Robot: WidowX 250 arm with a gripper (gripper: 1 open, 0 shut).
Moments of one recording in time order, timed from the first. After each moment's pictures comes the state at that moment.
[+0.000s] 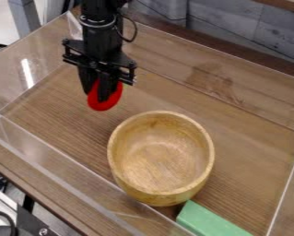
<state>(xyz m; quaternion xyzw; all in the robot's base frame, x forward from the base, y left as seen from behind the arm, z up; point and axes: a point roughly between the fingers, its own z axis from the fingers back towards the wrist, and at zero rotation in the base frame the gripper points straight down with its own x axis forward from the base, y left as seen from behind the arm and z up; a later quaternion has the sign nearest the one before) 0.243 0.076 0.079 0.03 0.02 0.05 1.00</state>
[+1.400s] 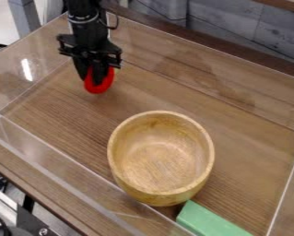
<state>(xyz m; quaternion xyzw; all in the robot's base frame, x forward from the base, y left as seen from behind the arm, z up) 0.286 0.133 0.047 0.01 -0.03 0.08 1.00</state>
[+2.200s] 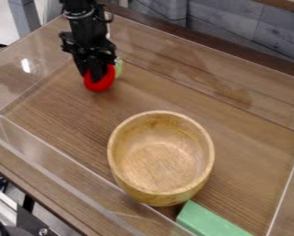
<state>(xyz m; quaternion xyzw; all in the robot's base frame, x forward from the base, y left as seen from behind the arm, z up) 0.290 0.142 0.052 -0.03 -0.02 0.03 1.00</state>
